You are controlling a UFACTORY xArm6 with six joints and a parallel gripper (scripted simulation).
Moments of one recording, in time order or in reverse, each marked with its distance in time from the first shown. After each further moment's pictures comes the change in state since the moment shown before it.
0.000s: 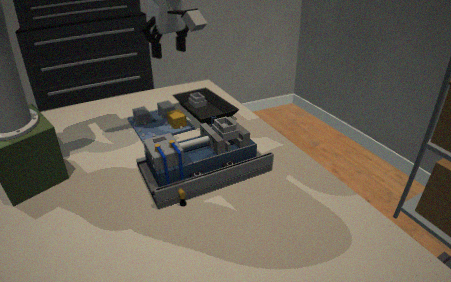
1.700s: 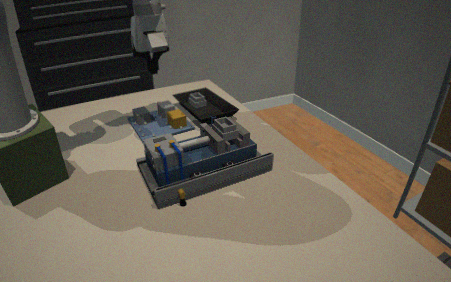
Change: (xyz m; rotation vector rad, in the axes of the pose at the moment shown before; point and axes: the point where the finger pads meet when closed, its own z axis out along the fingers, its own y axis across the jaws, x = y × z) arm -0.080 -0.007 0.061 0.026 0.026 0.453
